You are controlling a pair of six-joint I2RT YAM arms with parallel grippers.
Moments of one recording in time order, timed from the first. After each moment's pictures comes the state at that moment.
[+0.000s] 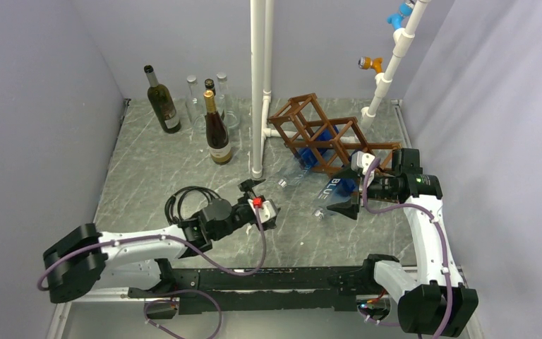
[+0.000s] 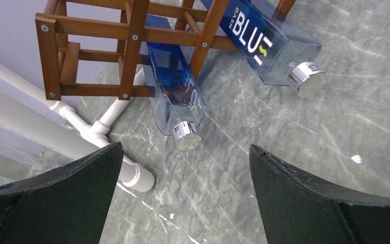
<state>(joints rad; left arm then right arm) -1.08 1.09 0.44 0.58 -0.13 0.42 -0.10 0.98 0.93 -1.07 -1.27 -1.17</state>
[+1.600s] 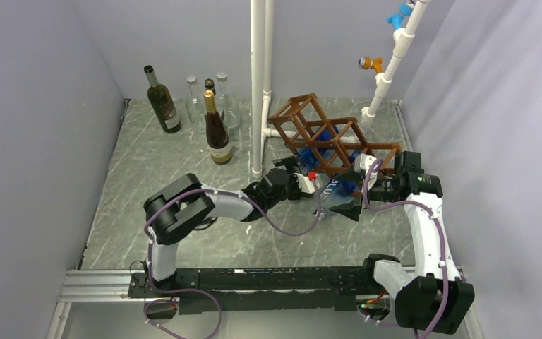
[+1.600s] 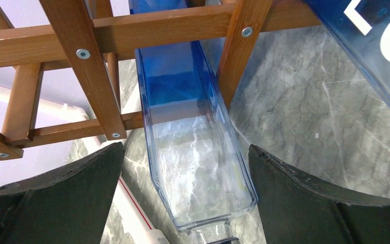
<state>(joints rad) -0.98 1.92 0.96 0.73 -0.23 0.66 -0.16 1.01 0.91 -1.13 -1.29 -1.28</state>
